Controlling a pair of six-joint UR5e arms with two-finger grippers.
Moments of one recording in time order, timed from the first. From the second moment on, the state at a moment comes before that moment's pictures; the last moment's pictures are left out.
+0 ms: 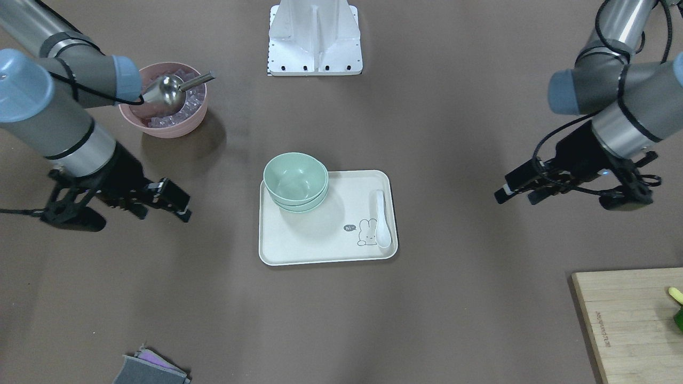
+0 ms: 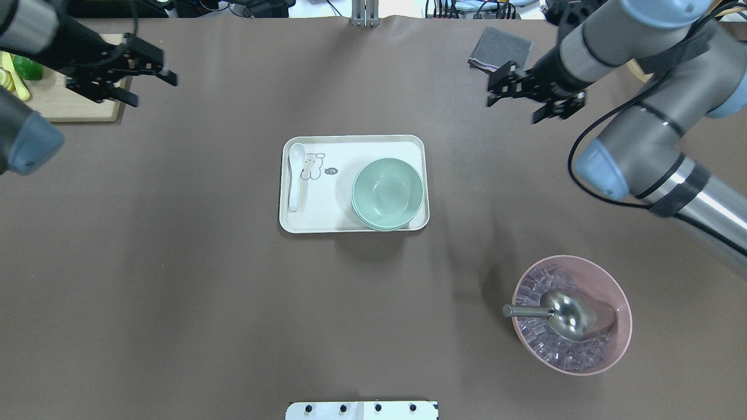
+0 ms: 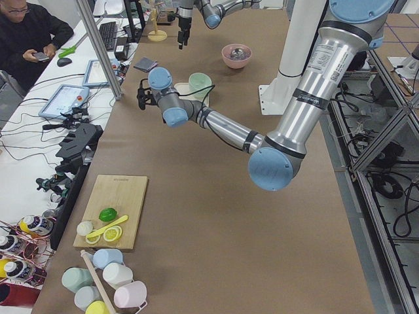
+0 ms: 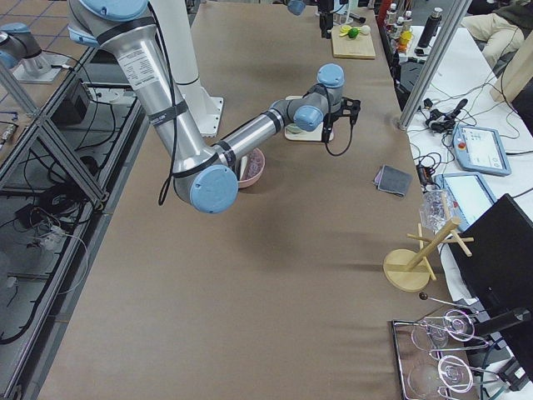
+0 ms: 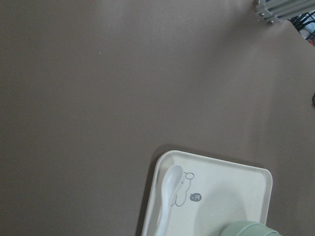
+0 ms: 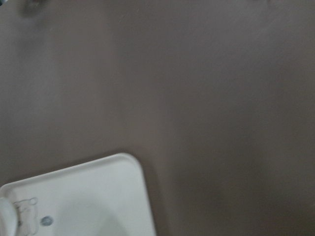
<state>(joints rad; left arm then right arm) -1.16 -1.94 -1.57 -2.19 -2.43 -1.07 1.01 -1.10 1.63 -1.34 2.20 1.05</state>
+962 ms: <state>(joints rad) -1.54 -1.71 -1.60 -1.68 -2.24 -0.04 1.42 -1.37 1.58 -1.71 2.22 0.11</state>
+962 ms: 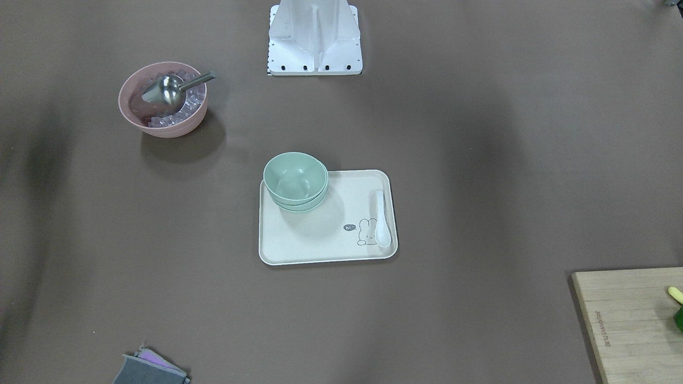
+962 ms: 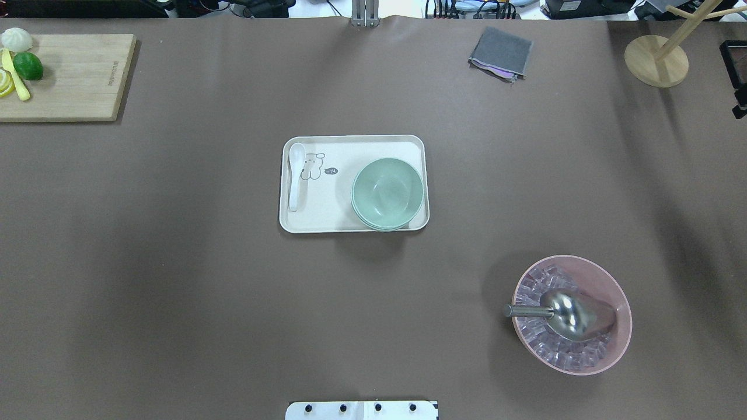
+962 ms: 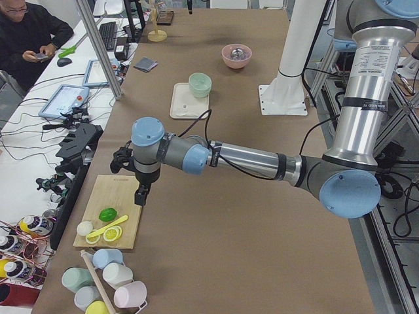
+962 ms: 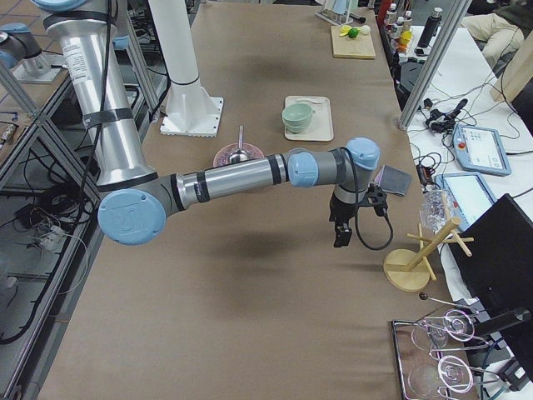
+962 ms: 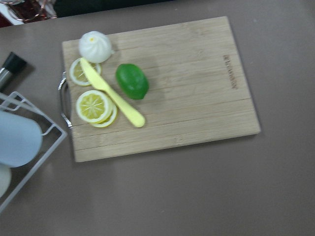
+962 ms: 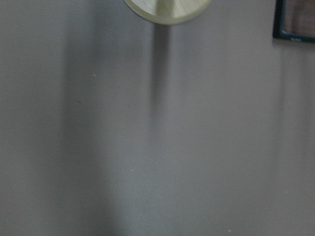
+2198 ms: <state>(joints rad) -1.55 -1.65 -1.58 -1.61 -2.19 0.03 1.57 -1.54 1.59 -1.71 2.38 -0.03</state>
